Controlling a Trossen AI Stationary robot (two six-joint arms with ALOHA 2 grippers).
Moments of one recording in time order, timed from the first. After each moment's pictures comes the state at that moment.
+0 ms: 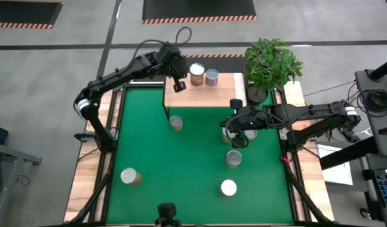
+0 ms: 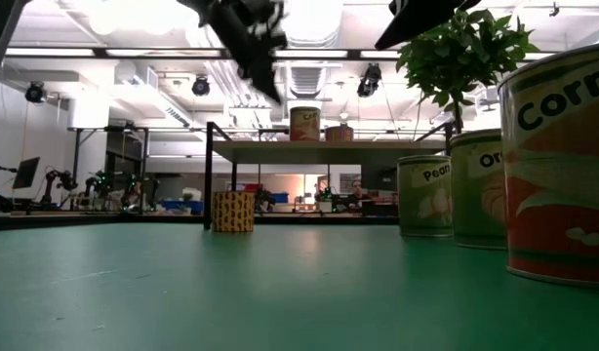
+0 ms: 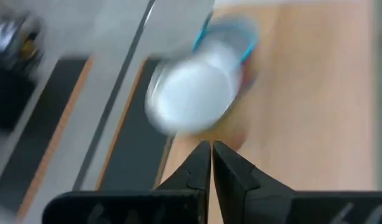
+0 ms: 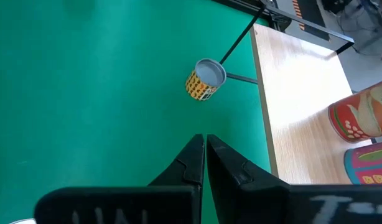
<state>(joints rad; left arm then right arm) 0.59 1.73 1.74 -0.72 0.00 0.44 0.05 1.23 1.16 -0.60 0.21 -0.25</state>
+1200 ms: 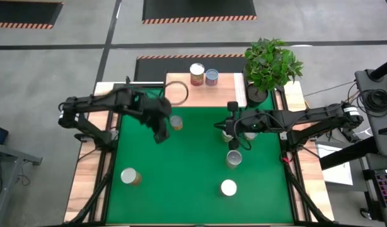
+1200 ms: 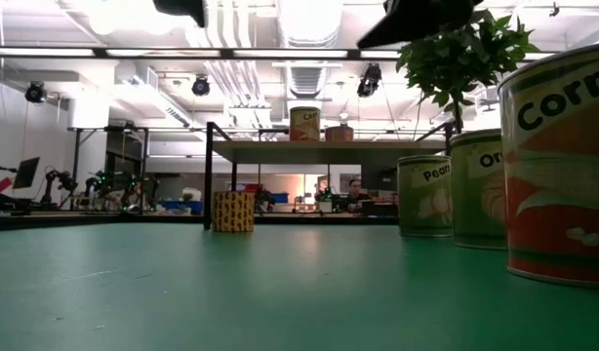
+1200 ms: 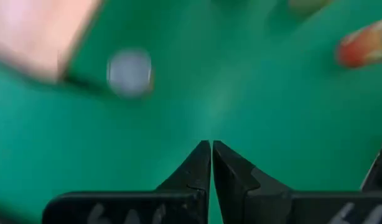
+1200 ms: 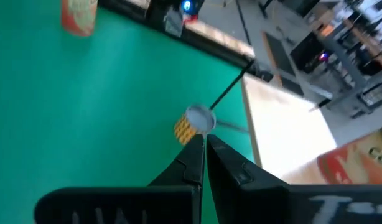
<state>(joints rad) -0.02 1.51 1.73 -1.44 -0.09 -0.55 0.05 1.19 0.95 -0.18 0.20 -0.39</state>
